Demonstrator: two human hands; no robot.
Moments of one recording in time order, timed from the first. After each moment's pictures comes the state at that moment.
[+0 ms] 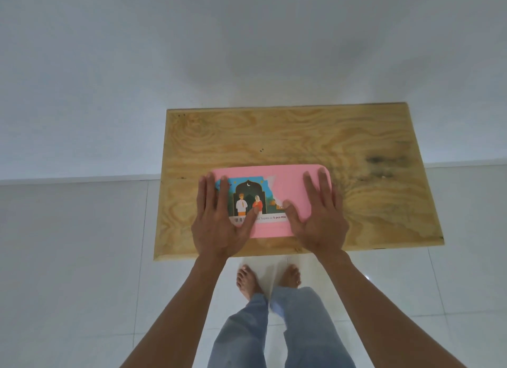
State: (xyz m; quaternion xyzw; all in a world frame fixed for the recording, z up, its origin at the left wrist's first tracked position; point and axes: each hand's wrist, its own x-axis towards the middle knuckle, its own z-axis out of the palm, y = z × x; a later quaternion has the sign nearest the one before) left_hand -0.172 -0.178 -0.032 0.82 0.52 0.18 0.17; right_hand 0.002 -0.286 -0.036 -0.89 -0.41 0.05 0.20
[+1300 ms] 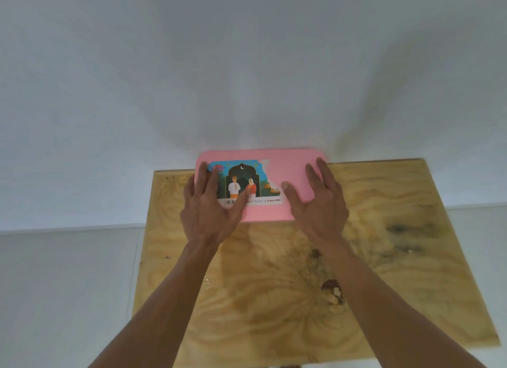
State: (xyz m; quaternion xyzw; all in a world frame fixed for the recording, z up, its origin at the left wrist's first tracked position) left_hand -0.070 -0.012 -0.022 0.79 0.57 0.13 0.19; right_hand 0.097 -0.117 -0.038 -0.89 -0.33 0.00 0.31
